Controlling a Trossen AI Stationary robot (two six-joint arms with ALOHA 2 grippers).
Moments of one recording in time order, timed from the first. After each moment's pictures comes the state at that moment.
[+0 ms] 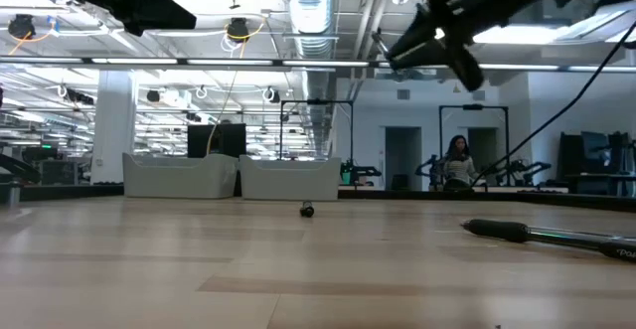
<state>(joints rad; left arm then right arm) 0.06 0.49 0.52 -0.22 -0.38 0.07 0.02 1.18 0.69 0.05 0.38 0.80</state>
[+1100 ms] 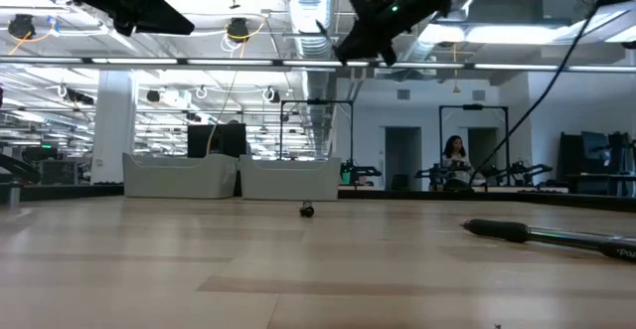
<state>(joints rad) 0.06 0.49 0.52 -0.22 -0.56 0.04 -0.58 1.62 1.43 -0.25 -0.21 0.00</state>
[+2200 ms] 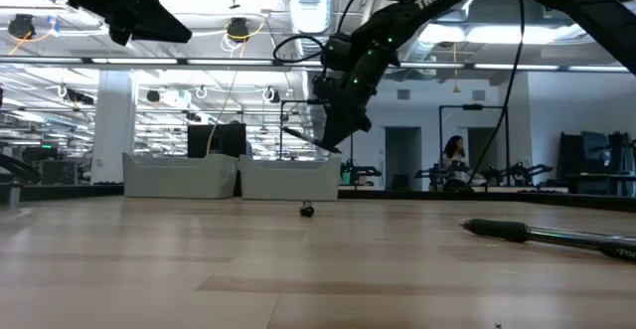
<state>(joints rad) 0.07 0.49 0.52 -0.28 -0.56 -0.08 -0.54 2.12 1.79 -0.73 -0.21 -0.16</state>
